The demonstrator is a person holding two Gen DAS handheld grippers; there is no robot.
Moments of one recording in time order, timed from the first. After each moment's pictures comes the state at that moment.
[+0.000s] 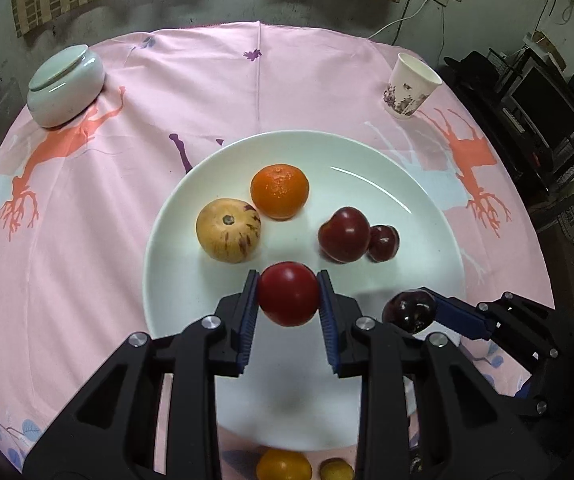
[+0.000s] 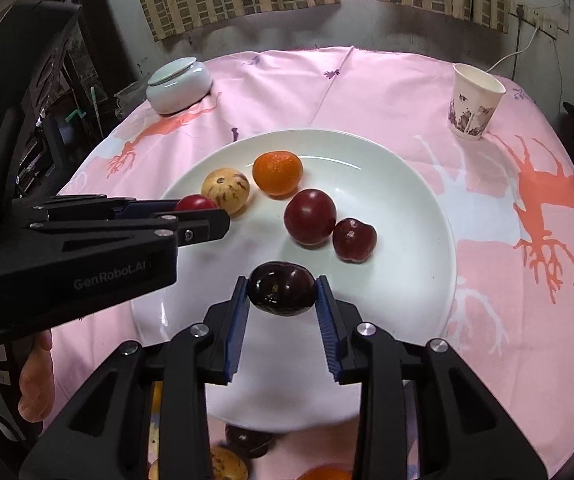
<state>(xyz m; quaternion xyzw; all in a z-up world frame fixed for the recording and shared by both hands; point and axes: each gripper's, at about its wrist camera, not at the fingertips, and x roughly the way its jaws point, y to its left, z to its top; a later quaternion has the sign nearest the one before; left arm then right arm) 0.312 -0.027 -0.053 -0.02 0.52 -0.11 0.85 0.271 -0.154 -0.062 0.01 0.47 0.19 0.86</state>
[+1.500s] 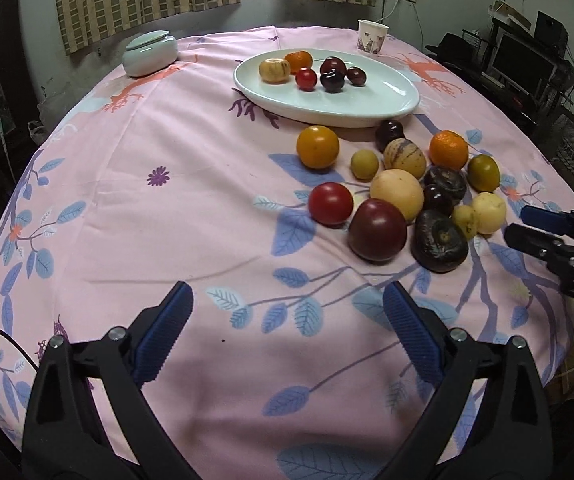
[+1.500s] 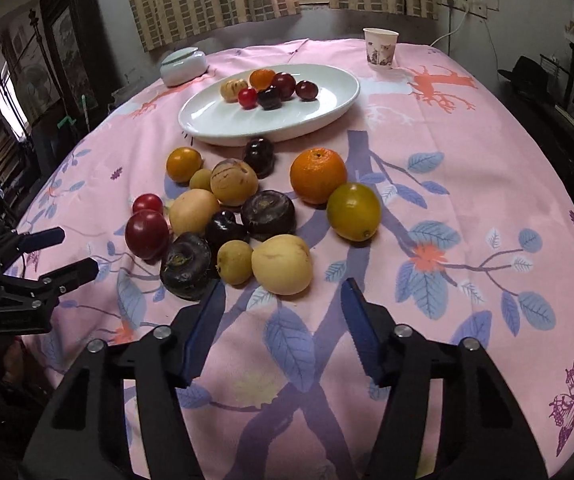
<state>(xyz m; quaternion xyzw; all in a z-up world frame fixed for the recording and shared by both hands) 0.024 0.030 -0.085 0.04 0.44 -0.09 0.89 0.026 -0.198 -0.087 0.01 0.44 0.13 0.89</state>
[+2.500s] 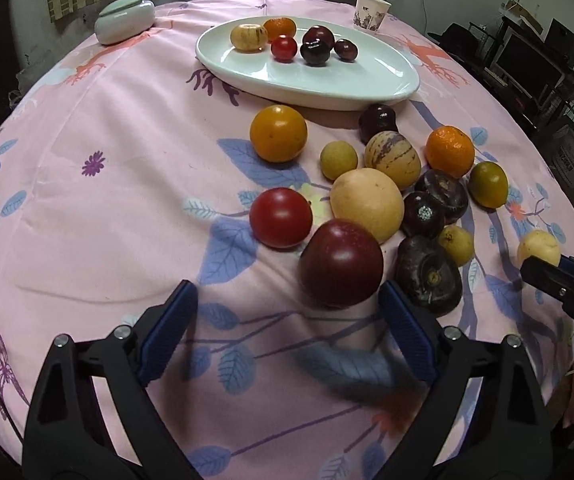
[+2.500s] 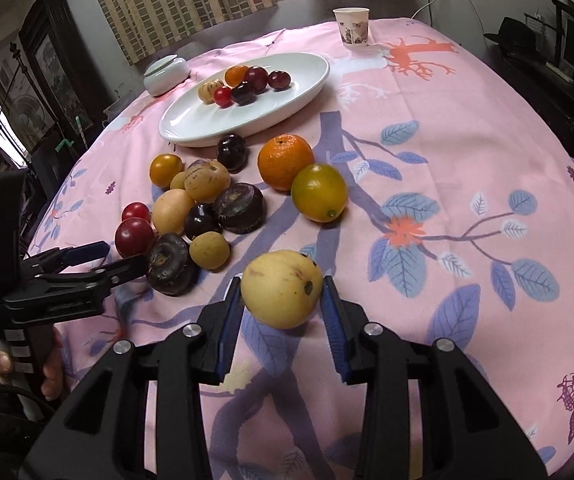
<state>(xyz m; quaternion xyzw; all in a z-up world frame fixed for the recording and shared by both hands) 0.067 -0.008 -0.111 0.01 0.49 -0.10 0.87 0.021 -0.237 -0.090 0.09 0.46 0.13 0.87</state>
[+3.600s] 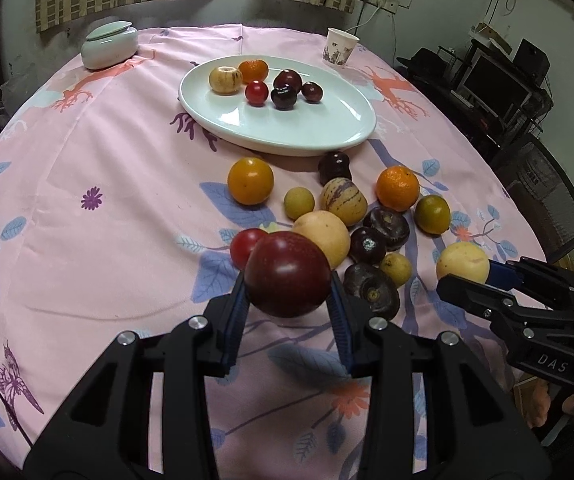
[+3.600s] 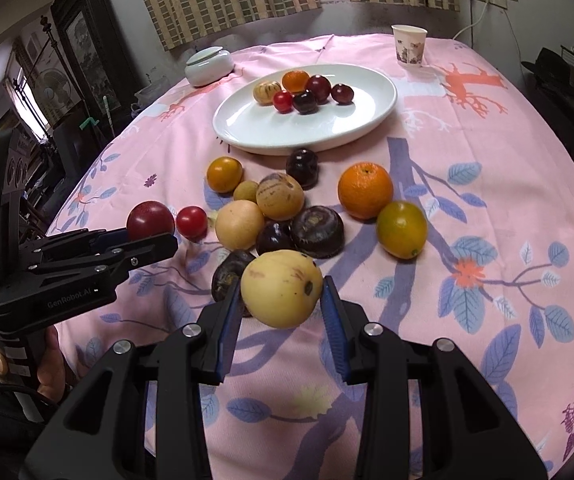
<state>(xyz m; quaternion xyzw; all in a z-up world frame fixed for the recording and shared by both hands) 0.055 0.003 -0.067 -0.03 0.46 -0.15 0.88 0.030 -0.186 -0.064 0.05 0.45 0.18 0.87</state>
